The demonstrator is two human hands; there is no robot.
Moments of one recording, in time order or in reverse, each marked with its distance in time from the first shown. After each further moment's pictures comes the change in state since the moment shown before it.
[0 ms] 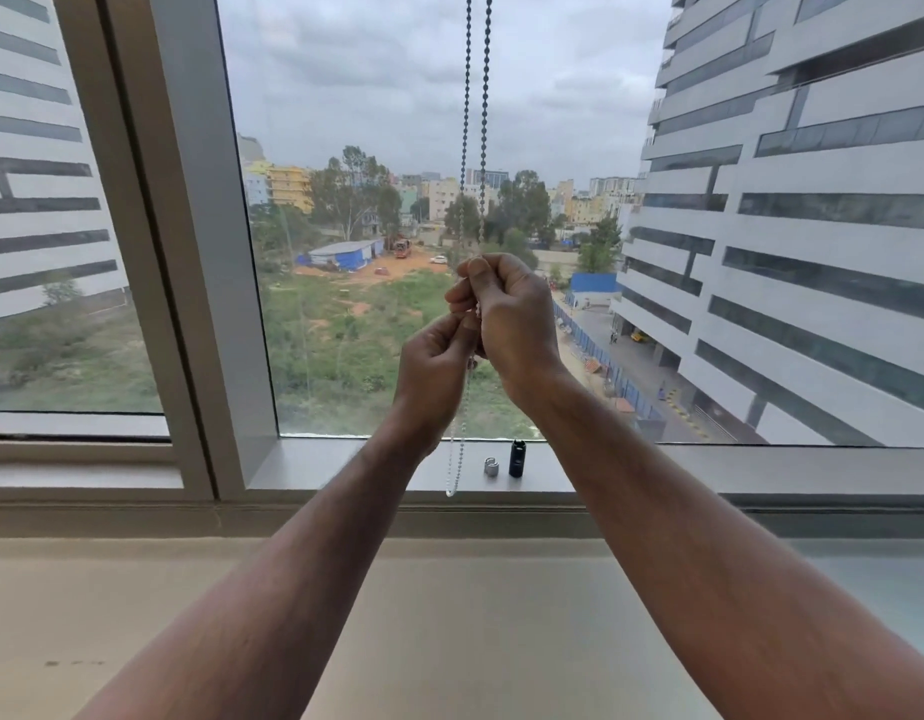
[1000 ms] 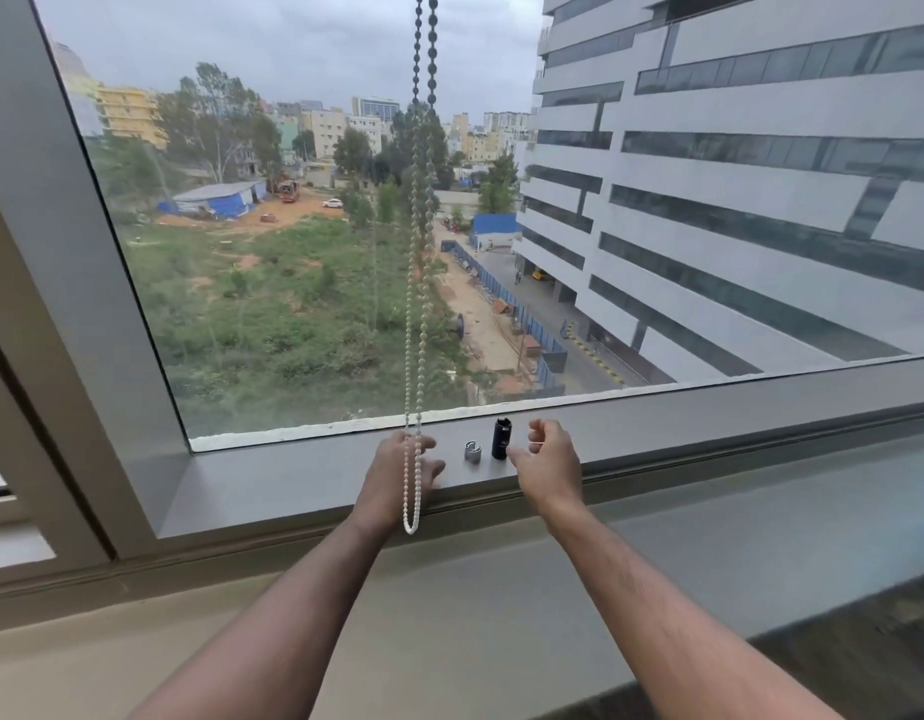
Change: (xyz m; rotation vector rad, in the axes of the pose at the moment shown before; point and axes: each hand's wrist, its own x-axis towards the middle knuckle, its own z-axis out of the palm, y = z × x) left_hand -0.009 -0.231 -0.090 0.824 -0.343 -0.303; right_hand -0.055 0.233 -0.073 -0.718 0.310 0.569
